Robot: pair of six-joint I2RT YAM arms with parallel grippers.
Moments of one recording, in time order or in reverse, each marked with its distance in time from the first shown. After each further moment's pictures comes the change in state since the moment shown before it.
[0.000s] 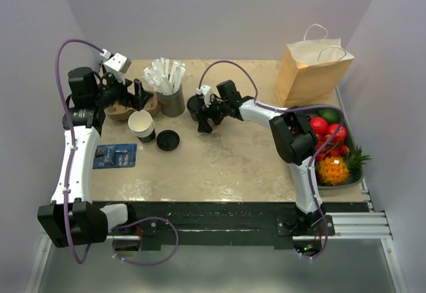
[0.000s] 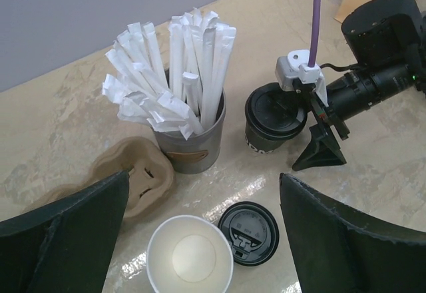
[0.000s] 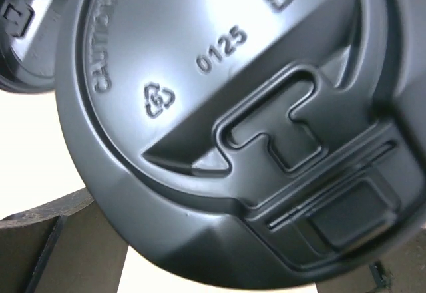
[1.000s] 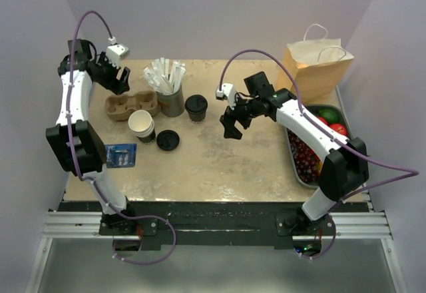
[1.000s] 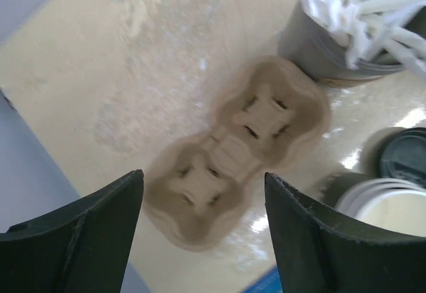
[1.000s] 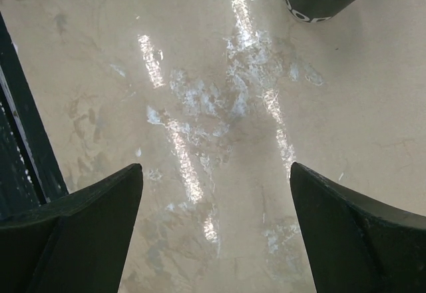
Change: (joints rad) left arm 0.121 0.633 0.552 -0.430 -0.158 0.459; right arm -0.041 -0.547 -0.147 -0.510 -0.002 -0.231
